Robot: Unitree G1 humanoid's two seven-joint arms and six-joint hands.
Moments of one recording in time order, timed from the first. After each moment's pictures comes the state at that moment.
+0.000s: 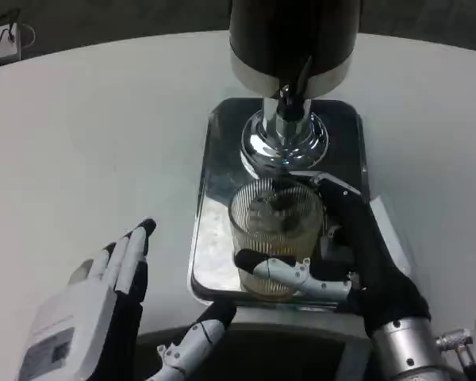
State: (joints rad) left arm 0.31 0.09 -0.13 -0.81 1.00 0.21 -0.19; right arm -0.29 -0.07 0.17 -0.04 -0.40 -0.16 -0.17
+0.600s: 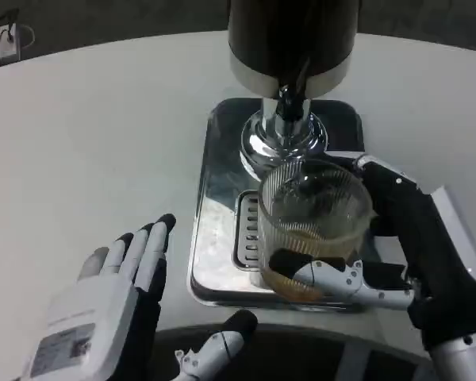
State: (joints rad) left arm 0.31 0.12 -0.16 -0.82 1.11 0.17 -0.21; right arm -0.11 -0.13 0.08 -0.41 -0.27 -0.15 -0.02
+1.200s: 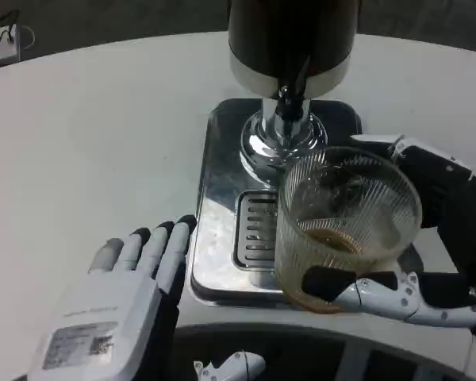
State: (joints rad) left arm 0.32 0.11 -0.19 -0.91 1.30 0.11 -0.33; right arm 0.02 -0.23 -0.03 -0.71 -0.11 -0.09 0.16
